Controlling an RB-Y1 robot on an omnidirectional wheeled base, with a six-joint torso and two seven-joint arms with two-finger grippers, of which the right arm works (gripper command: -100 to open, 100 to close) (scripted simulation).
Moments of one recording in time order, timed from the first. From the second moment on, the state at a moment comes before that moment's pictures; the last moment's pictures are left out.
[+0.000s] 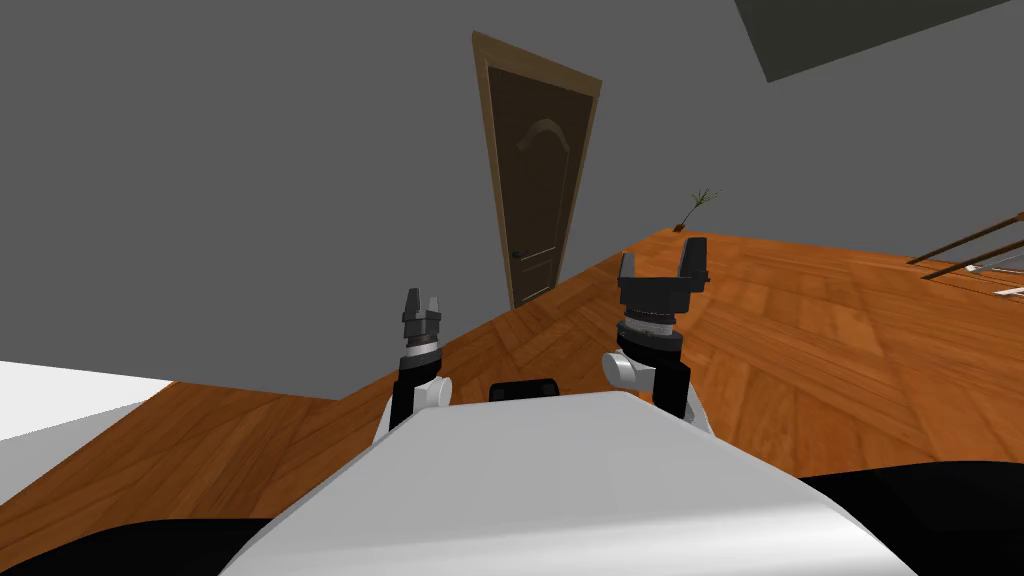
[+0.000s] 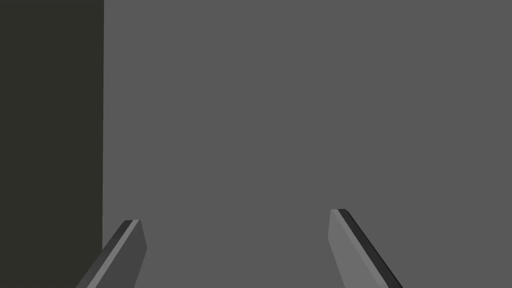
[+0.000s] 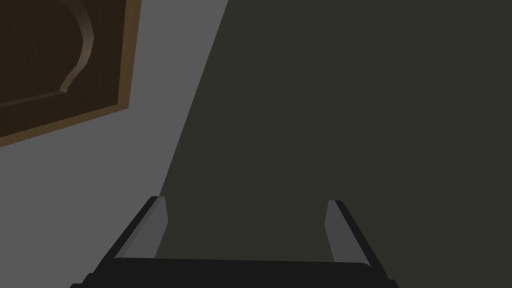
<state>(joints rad) 0.48 0.01 -0.07 -2.37 -0.02 -0.59 -0.17</state>
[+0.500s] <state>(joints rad) 0.44 -0.02 -0.06 -2.27 -0.03 -0.60 -0.17</state>
